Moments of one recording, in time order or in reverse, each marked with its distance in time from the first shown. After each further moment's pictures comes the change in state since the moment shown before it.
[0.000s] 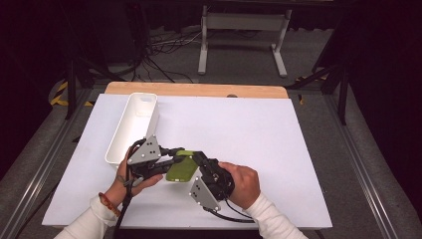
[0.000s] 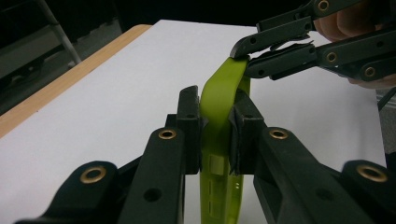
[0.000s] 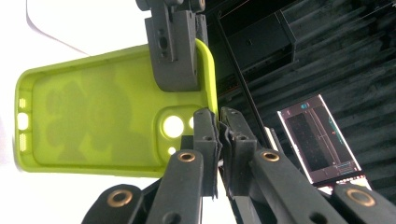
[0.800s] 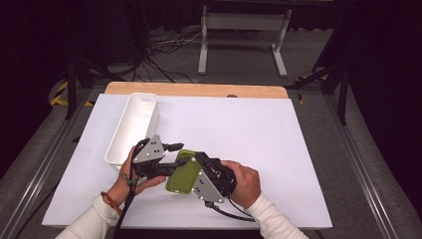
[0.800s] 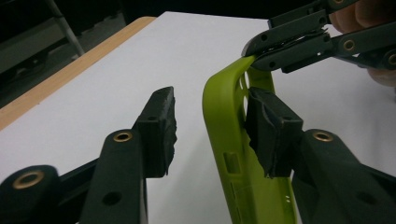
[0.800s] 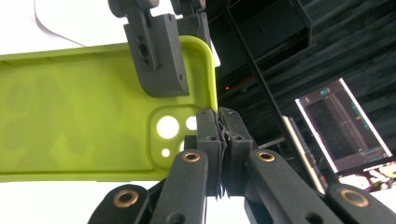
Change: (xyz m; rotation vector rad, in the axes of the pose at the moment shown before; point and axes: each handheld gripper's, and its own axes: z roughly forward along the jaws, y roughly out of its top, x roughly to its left) left arm 0.003 -0.003 0.011 0.025 -0.001 -0.016; right arm -0.002 -0.006 0.003 0.027 0.054 0.064
